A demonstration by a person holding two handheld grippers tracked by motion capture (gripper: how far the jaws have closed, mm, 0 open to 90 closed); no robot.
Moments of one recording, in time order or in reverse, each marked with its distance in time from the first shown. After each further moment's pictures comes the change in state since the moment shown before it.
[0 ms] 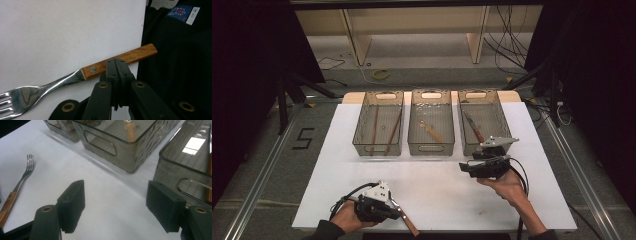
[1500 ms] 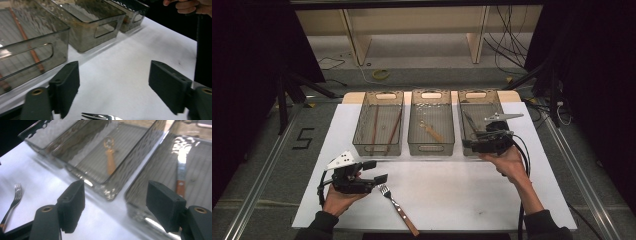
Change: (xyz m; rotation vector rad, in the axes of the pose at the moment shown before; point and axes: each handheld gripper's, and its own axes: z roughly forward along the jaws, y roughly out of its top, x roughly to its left) left arm 0.042 -0.007 -0.064 -0.488 0.306 -0.287; right arm -0.028 0.049 -0.004 -0.037 -0.040 0.060
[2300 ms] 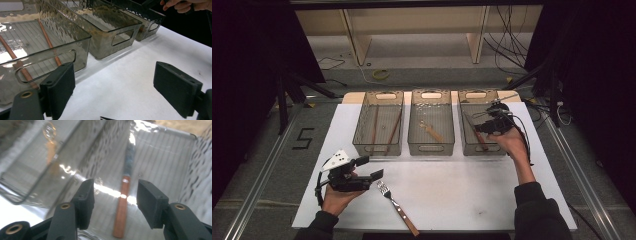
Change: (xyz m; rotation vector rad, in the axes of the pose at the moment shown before) left arm 0.007 -0.002 -0.006 -0.081 0.125 -0.006; right arm -0.061 0.037 0.031 0.171 -0.219 0.055
